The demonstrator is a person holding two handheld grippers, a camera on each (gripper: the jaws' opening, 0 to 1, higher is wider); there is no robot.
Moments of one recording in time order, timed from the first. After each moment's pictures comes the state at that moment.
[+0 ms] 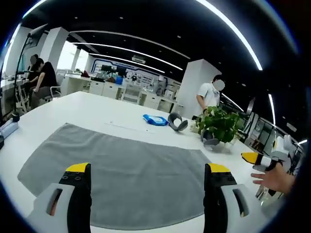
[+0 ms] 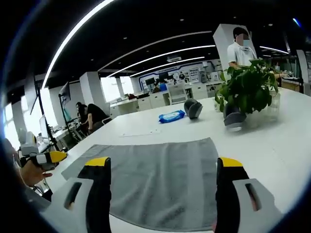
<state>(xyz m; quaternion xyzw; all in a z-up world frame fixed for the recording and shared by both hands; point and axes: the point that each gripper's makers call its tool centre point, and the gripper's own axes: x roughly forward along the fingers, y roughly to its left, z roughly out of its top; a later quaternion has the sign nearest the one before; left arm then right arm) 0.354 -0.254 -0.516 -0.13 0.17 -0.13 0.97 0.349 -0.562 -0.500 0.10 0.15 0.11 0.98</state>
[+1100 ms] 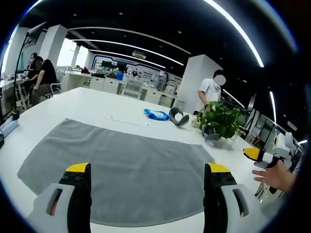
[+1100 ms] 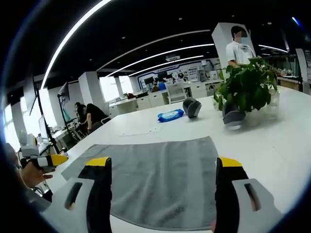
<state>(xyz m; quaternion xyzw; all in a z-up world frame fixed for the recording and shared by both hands) 0.355 -0.255 -0.527 -0.12 0.19 -0.13 0.97 0.351 -0.563 -0.503 0.11 0.15 0.10 0.98</state>
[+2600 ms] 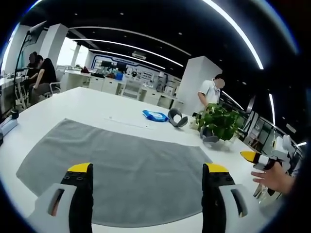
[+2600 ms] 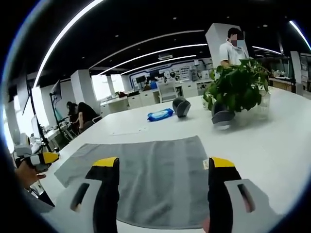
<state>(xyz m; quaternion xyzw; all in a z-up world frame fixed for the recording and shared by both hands) 0.353 -0.257 -0.522 -0.13 0.19 -0.13 0.96 0.351 -0.592 -0.504 0.10 0.16 0.06 0.98</state>
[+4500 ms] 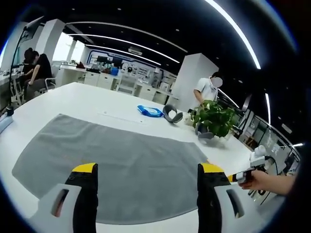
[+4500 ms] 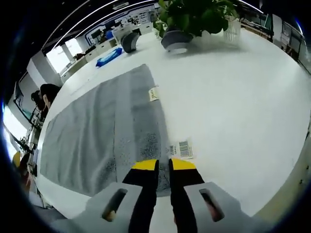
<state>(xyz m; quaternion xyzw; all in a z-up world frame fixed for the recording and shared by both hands) 0.350 -0.266 -0.526 -0.14 0.20 -0.16 0.96 0.311 -0.657 -0.641 0.15 0.44 -0.07 0.88</state>
